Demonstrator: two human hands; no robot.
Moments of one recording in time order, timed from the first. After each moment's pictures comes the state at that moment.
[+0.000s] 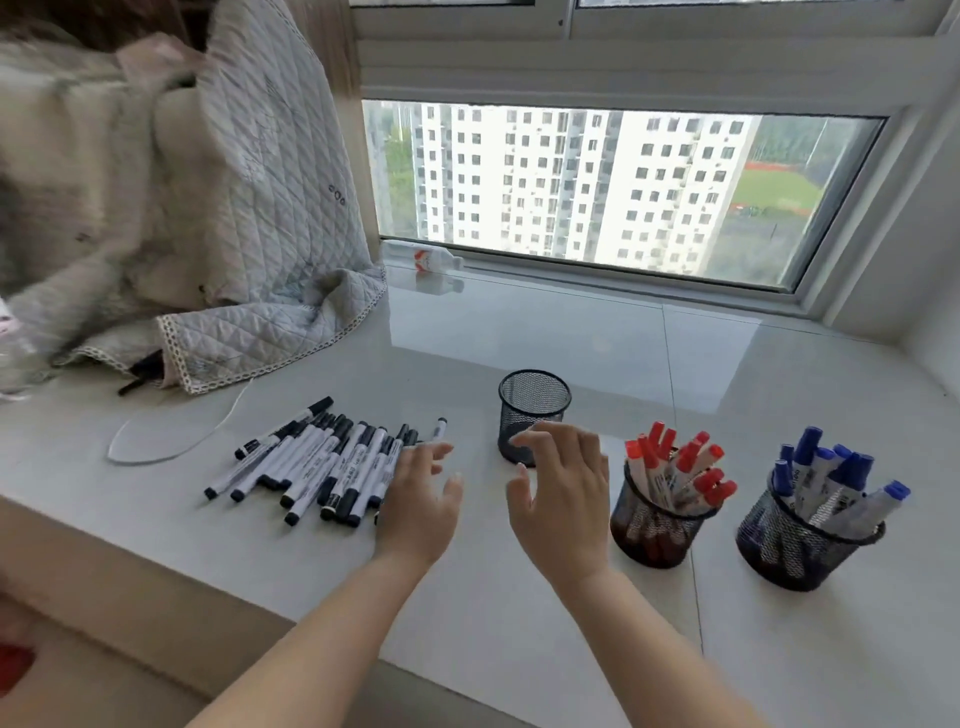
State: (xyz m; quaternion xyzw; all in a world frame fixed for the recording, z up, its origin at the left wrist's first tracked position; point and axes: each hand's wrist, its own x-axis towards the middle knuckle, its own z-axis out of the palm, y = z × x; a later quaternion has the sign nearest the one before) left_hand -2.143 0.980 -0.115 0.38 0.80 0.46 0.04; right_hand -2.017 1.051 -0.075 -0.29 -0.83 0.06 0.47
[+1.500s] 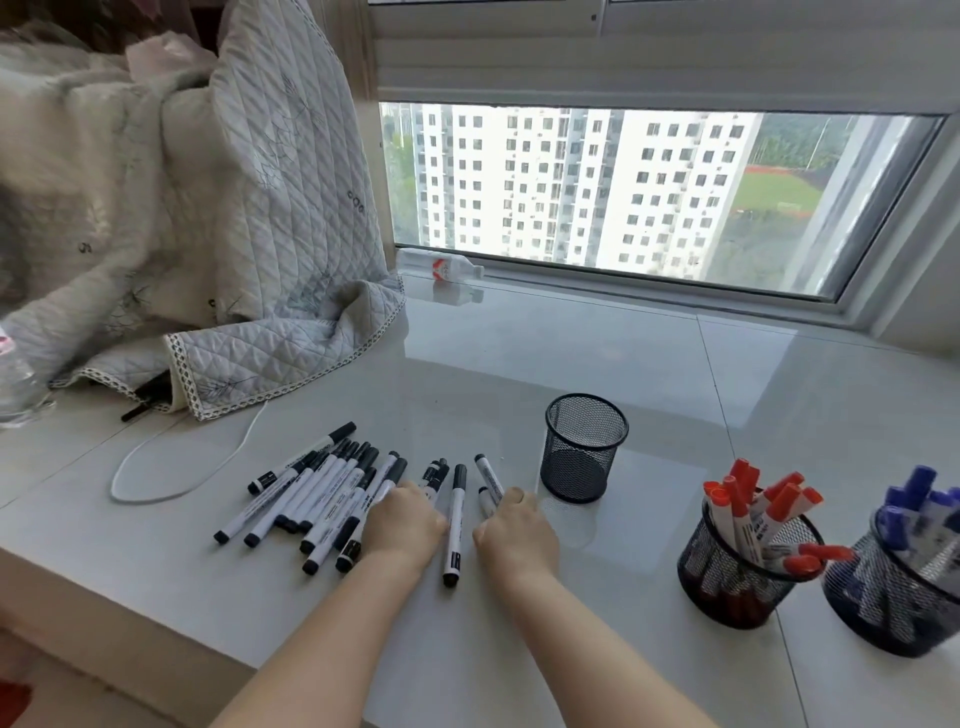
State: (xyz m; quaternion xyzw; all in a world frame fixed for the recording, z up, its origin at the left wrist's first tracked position) left_hand -2.236 0.995 -0.137 0.29 0.94 0.13 0.10; right_hand -2.138 1.062 -0.143 -0.50 -0.84 0.23 0.05
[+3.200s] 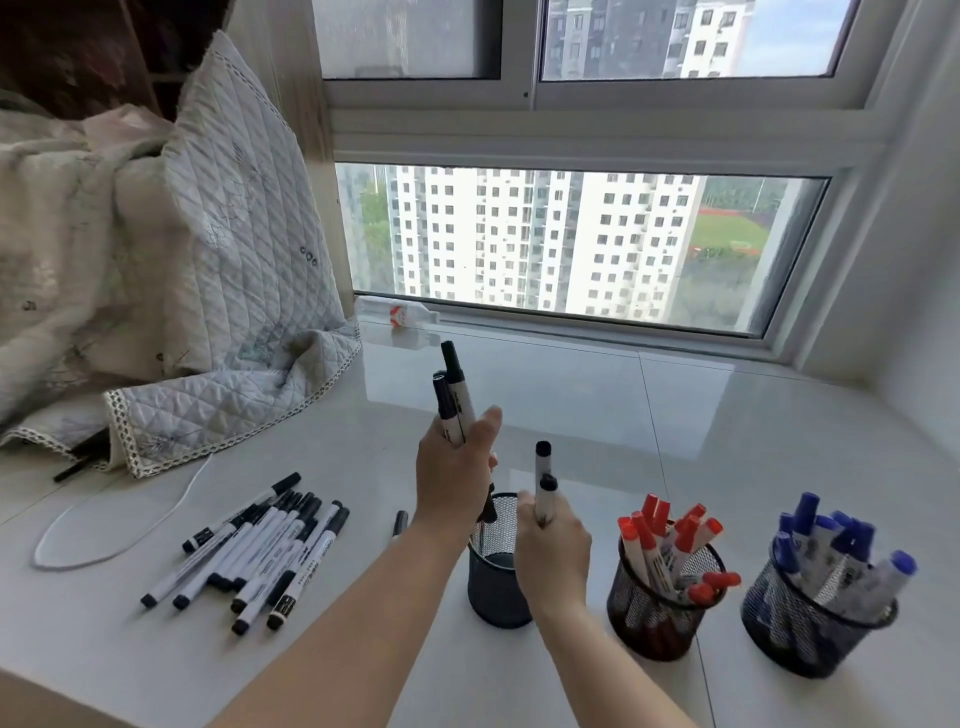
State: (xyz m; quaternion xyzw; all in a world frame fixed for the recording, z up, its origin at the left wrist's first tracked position) left_hand -2.146 1.068 -0.030 0.28 0.58 0.74 0.19; right_hand -2.061 1.099 -0.096 -0.49 -0.67 0.40 0.39
